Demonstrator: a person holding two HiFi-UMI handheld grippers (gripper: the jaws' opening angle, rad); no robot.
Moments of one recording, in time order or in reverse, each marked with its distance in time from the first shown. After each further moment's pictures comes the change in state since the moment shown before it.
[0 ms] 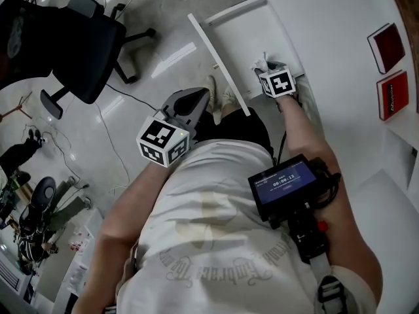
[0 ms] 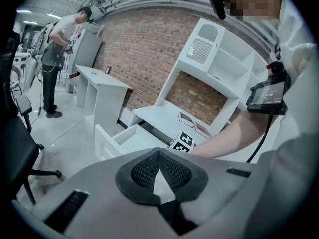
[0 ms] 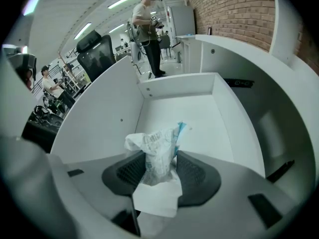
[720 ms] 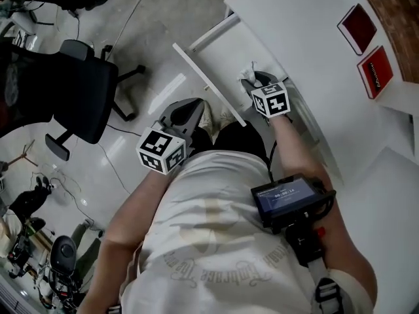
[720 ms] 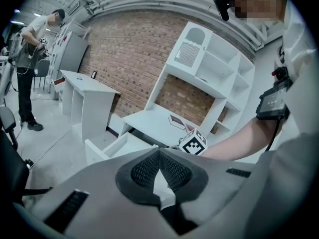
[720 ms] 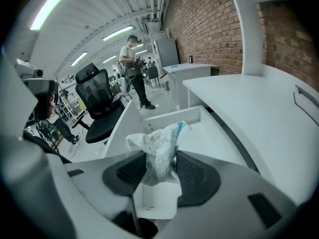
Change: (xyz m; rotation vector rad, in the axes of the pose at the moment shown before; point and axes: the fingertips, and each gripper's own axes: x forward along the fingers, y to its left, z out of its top) left arm 0.018 0.005 0.022 0.097 -0.024 -0.107; right arm -0.060 0.010 0.044 0.146 -0.322 -0.036
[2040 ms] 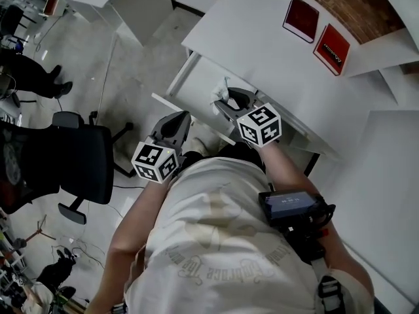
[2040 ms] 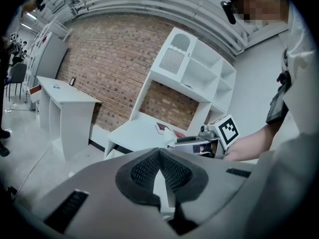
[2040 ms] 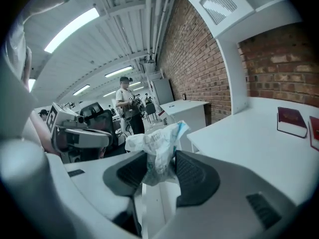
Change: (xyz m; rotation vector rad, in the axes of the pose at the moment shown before) left arm 0.019 -0.003 0.063 0.133 -0.067 -0.198; right arm -0.127 0.057 0.116 0.095 -0.427 -0.023
